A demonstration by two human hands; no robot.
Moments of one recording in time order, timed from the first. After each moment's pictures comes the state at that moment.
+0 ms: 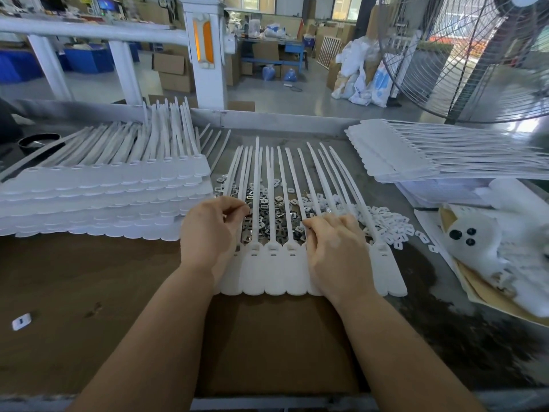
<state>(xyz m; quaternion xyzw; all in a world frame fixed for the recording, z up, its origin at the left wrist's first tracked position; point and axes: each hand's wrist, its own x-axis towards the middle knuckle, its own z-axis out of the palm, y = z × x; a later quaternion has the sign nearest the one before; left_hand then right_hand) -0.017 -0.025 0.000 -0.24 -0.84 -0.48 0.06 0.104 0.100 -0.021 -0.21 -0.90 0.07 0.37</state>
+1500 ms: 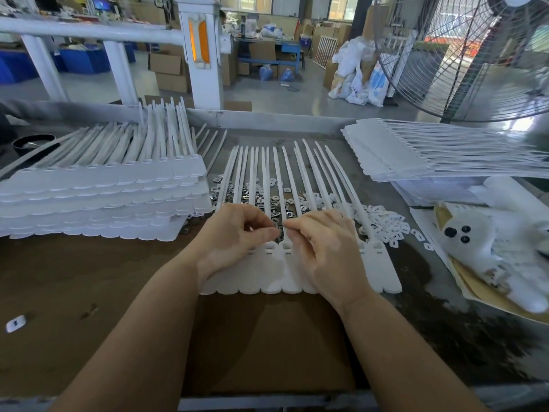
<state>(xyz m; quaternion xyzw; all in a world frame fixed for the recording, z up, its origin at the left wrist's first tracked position) -0.009 -0.023 0.014 -0.41 -0.77 -0.45 -0.16 0.106 0.098 -0.014 -0.11 -0.90 0.14 0.40</state>
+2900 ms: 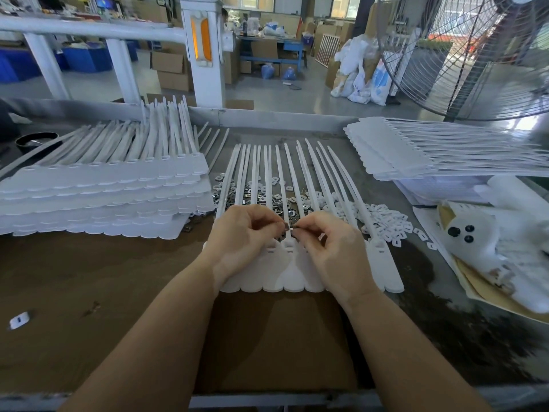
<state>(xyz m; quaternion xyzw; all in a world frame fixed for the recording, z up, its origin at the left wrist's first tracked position) 0.003 -0.016 0.009 -0.36 -0.76 -0.52 -0.14 0.108 0.101 -0.010 -0.13 -0.86 0.32 0.37</state>
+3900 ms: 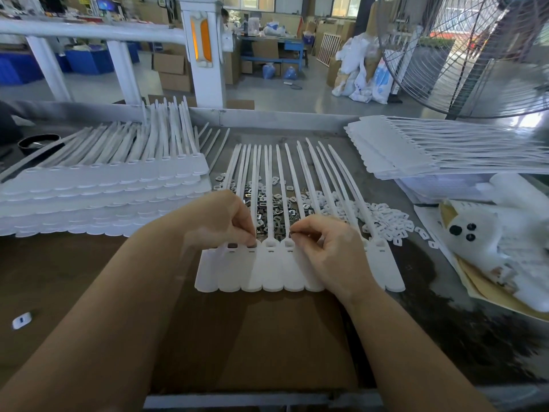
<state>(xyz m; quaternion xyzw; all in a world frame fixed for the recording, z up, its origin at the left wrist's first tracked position) -0.040 -0.029 0.041 -0.46 -0.84 -0.21 -0.19 0.108 0.102 -0.012 -0.13 -0.87 0.32 0.34</state>
